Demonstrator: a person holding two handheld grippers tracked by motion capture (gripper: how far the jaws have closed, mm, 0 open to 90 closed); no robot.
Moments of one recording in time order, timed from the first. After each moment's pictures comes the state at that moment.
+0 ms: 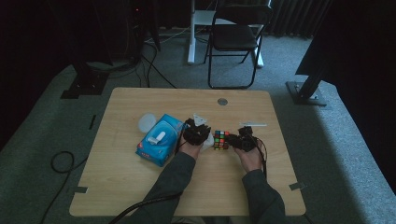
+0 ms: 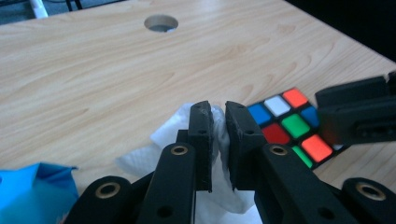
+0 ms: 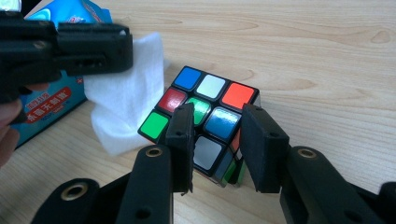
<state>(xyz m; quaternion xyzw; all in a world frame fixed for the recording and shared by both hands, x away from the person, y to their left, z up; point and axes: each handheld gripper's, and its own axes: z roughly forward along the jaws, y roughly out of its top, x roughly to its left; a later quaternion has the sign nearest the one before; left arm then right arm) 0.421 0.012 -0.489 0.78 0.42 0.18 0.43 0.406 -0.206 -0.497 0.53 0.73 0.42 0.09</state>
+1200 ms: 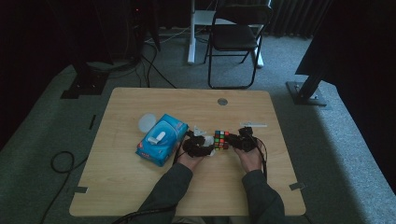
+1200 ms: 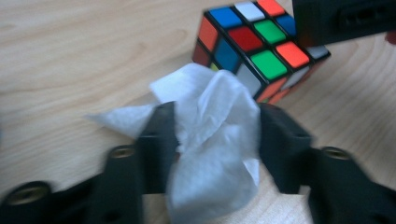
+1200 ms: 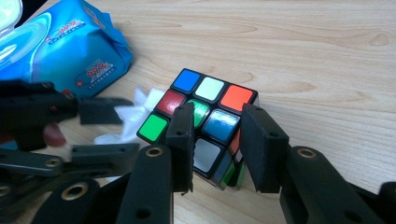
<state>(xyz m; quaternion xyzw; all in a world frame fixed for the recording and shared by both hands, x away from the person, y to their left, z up) 0.400 0.014 -0.526 0.81 0.42 0.09 0.40 0.405 -0.206 -0.499 0.53 0.73 0.42 0.10</state>
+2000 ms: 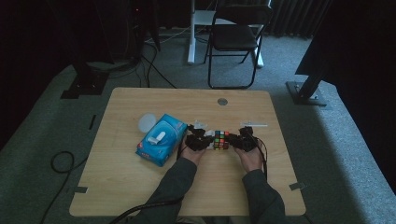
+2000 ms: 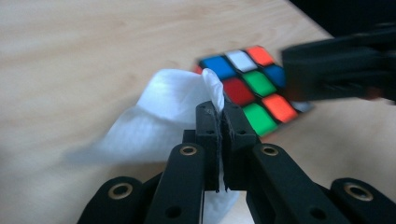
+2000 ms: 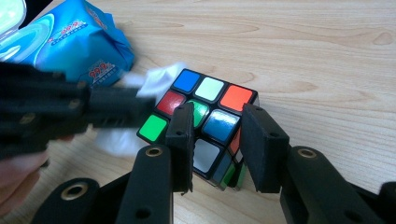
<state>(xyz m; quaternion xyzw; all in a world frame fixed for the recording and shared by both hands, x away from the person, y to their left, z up) 0.409 0.010 -0.515 0.78 0.43 0.06 0.45 0.407 -0.208 -0.500 0.53 0.73 0.43 0.09</state>
